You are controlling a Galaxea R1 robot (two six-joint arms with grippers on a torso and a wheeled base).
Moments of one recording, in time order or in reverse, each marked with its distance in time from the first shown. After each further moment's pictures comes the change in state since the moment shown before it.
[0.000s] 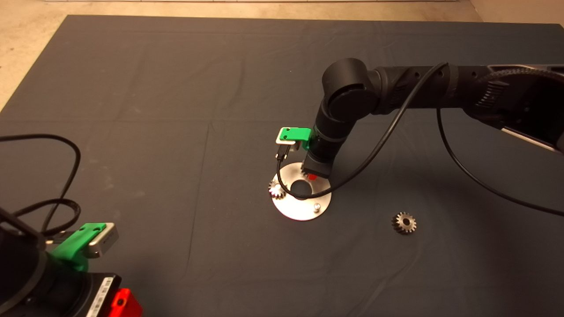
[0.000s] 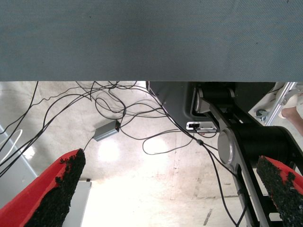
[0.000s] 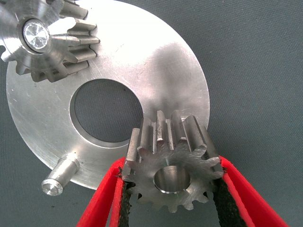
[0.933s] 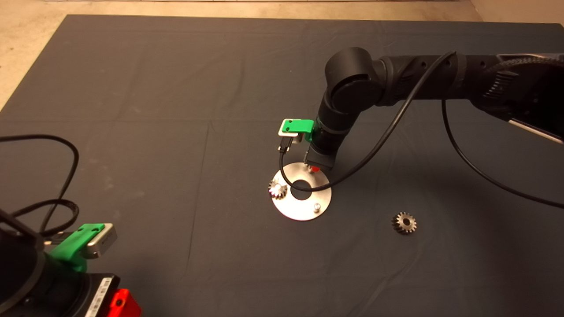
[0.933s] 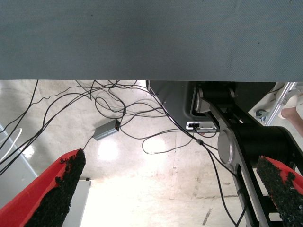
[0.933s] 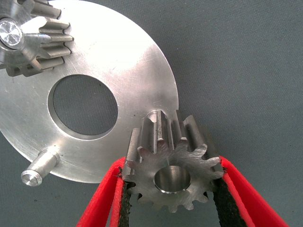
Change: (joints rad) left arm 0.000 -0.006 0.000 -0.002 0.000 0.000; right arm 0.033 -0.003 0.007 -0.001 -0.010 0.001
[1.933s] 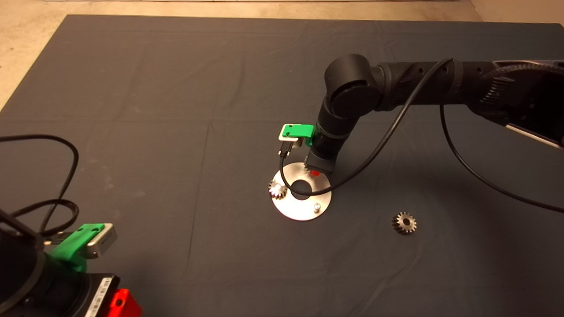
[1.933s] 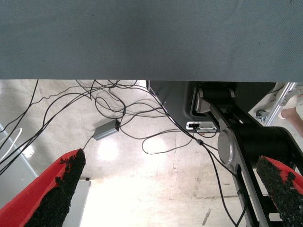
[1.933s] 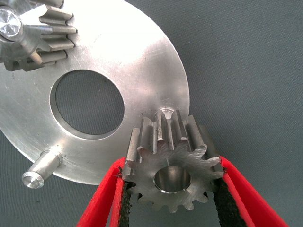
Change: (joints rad) left arm 0.000 -0.002 0.000 0.000 0.000 0.000; right arm -0.019 -0.005 0.000 0.000 0.000 0.000
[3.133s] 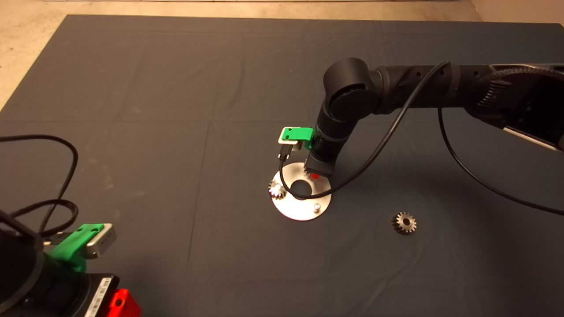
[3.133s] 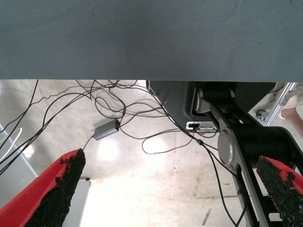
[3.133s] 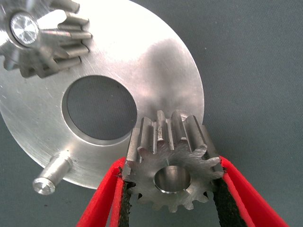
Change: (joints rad) left arm 0.000 0.000 0.000 0.000 0.000 0.000; right arm -0.012 0.015 -0.001 -0.001 -0.001 0.000
